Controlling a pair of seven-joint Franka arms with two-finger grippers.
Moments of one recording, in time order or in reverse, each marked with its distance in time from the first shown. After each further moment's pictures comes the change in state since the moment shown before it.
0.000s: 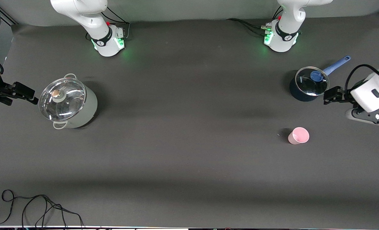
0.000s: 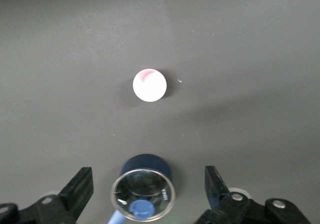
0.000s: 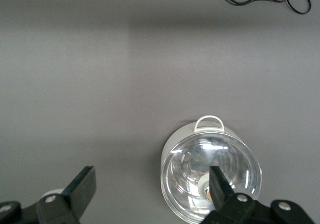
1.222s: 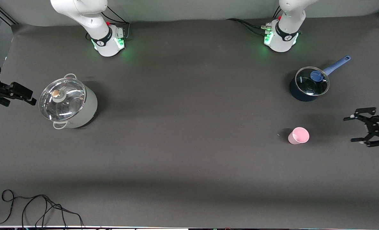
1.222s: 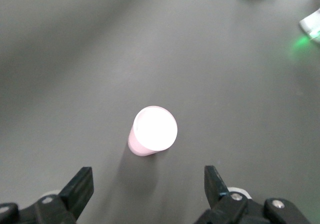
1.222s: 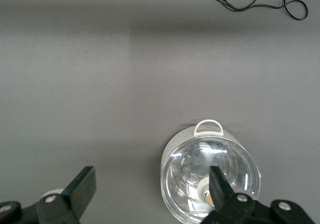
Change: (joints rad) left arm 0.463 0.437 0.006 0.000 -0.689 0.052 1.437; right arm 0.001 0.013 0.001 0.025 0.000 -0.001 0.000
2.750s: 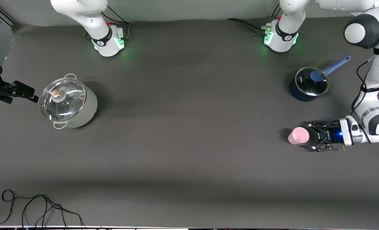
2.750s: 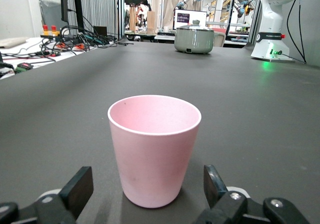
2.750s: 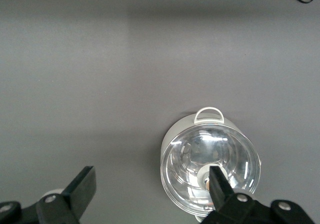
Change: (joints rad) left arm 0.038 0.429 -0.025 0.039 -0.362 -0.065 0.786; right arm -0.002 0.002 0.000 0.003 0.000 -0.053 -0.002
